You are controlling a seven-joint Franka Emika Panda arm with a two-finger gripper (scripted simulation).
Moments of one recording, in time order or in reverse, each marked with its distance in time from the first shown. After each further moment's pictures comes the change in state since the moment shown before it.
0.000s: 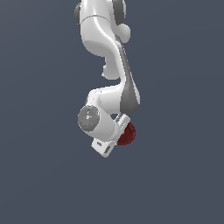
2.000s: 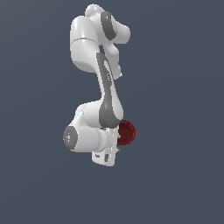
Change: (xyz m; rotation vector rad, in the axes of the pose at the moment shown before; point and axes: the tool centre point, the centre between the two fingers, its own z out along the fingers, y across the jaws) arm 0.003 0.023 0.023 0.165 0.189 -0.406
